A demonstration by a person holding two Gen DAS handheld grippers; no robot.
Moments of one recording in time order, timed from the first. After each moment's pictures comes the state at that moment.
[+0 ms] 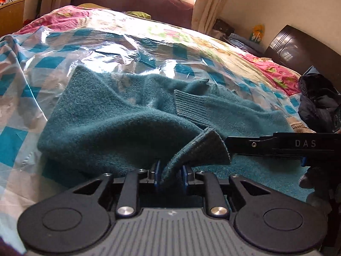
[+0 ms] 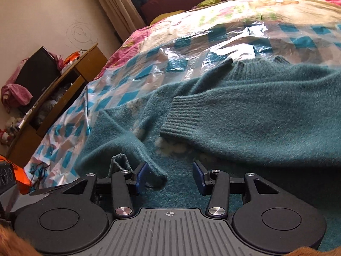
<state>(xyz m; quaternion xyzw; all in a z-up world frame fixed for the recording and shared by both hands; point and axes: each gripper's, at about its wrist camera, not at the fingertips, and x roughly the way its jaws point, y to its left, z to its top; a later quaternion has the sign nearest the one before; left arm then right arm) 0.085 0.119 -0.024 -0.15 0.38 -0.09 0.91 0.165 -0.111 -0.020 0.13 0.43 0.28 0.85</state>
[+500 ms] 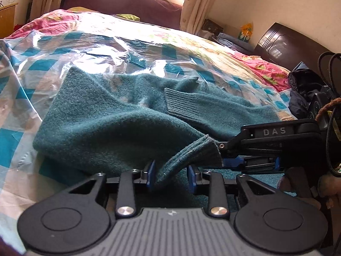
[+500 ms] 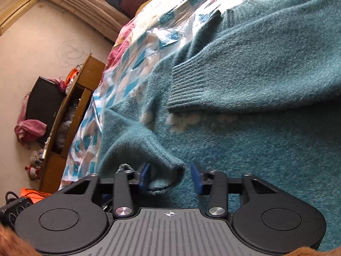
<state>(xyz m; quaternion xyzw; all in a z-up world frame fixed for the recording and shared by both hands) 0.081 0.121 -0.027 -0.14 0.37 -0.11 0.91 0.173 -0.103 -0.057 0.27 0.50 0.28 0.78</state>
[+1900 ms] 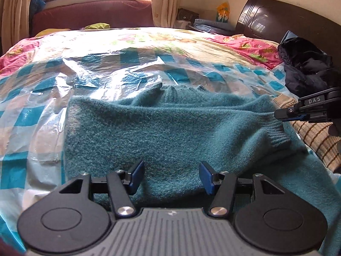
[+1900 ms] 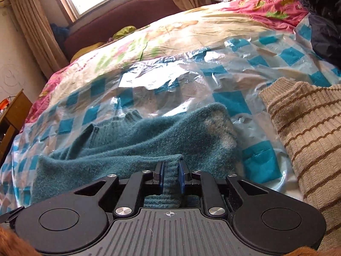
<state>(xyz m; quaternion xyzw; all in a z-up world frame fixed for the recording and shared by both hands) 0.158 0.033 -0.019 -0.03 0.36 -0.15 0.92 0.213 -0.277 0.007 0.14 0.39 0.06 0.91</state>
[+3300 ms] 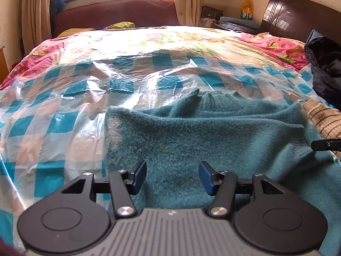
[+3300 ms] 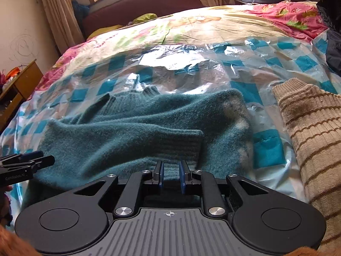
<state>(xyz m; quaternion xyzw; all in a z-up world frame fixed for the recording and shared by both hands) 0.162 0.059 -0.005 -0.01 0.38 -0.08 0.92 0.179 -0.260 0.003 0.07 0.42 0.10 0.90</state>
